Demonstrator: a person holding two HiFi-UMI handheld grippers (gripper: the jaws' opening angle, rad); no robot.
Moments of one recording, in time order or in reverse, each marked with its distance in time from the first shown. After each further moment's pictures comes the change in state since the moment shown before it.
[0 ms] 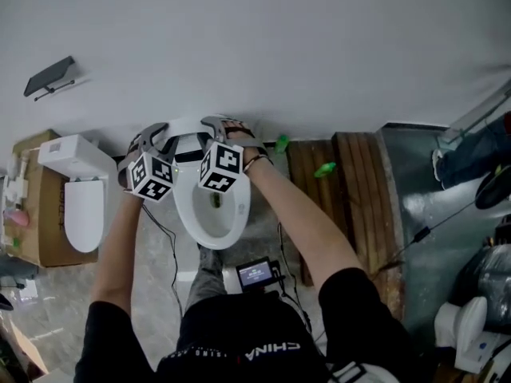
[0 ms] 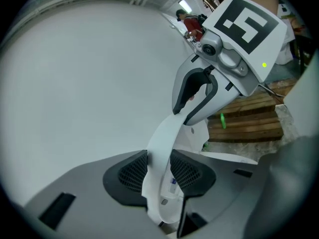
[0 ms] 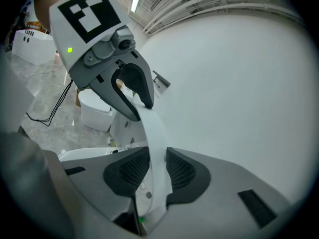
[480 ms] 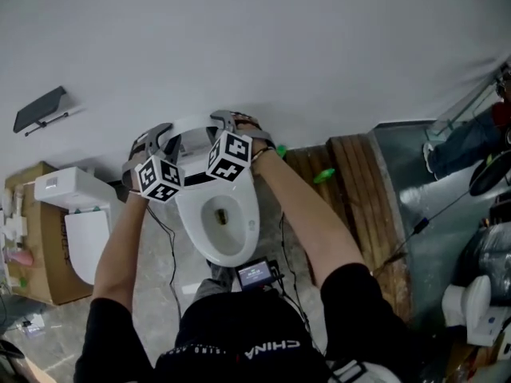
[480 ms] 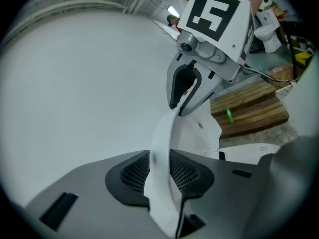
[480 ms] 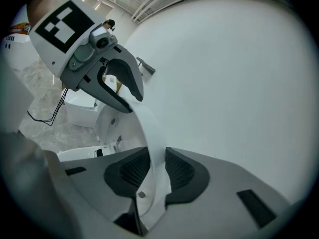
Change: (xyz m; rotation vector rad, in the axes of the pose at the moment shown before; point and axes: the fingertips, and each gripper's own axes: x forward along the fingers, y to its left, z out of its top) left arm 0.059 0.086 -0.006 0.116 -0.109 0.005; right arm 0.074 -0.079 0.011 0.074 0.134 -0.048
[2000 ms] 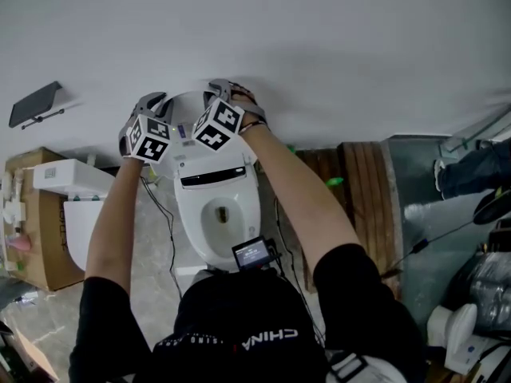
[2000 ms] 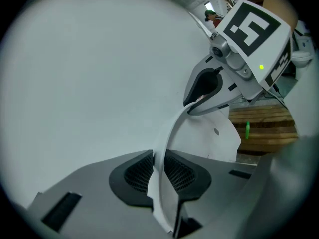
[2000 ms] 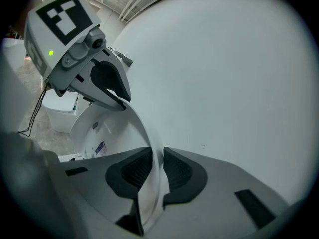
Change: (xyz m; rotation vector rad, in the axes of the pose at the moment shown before) left arm 0.114 0.094 -0.037 -0.284 0.099 0.038; right arm 0.119 -0.093 0.014 0.089 -0.012 -0.065
